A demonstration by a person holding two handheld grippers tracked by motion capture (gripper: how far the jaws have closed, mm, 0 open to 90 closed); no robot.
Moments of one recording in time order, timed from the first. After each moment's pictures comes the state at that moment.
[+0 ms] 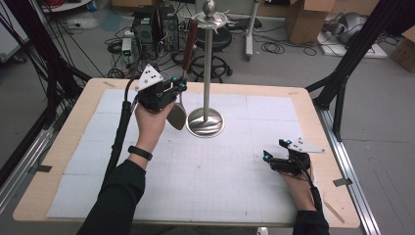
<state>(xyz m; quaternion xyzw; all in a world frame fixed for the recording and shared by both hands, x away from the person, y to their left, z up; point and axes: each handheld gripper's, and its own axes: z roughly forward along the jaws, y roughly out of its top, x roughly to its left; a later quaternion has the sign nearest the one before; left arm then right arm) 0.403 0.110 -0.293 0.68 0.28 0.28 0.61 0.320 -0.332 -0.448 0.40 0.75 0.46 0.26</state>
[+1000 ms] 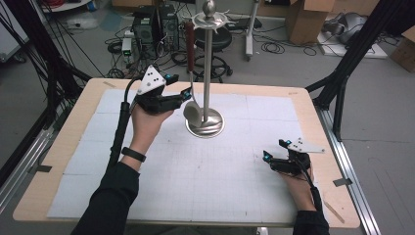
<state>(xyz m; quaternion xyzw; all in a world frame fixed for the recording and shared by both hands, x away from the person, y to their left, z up) 0.384 0.114 -0.285 0.71 0.25 0.31 0.58 0.320 -0.332 -0.448 0.39 0.75 0.46 0.26</state>
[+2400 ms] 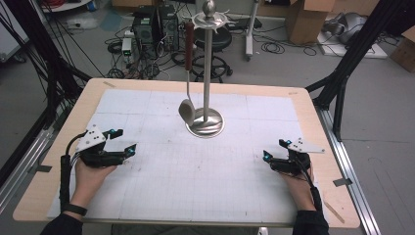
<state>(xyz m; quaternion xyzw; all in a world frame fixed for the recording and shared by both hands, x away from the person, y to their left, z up) 0.309 0.266 -0.417 0.74 0.32 0.25 0.54 0.320 -0.331 -0.448 0.40 0.75 0.46 0.26</state>
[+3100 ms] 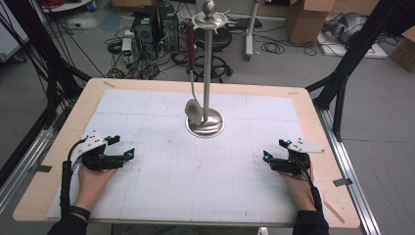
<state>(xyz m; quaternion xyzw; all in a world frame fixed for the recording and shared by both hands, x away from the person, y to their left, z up) 0.318 0.276 -0.449 0.74 0.38 0.23 0.51 0.320 -0.331 -0.448 0.39 0.75 0.46 0.26</state>
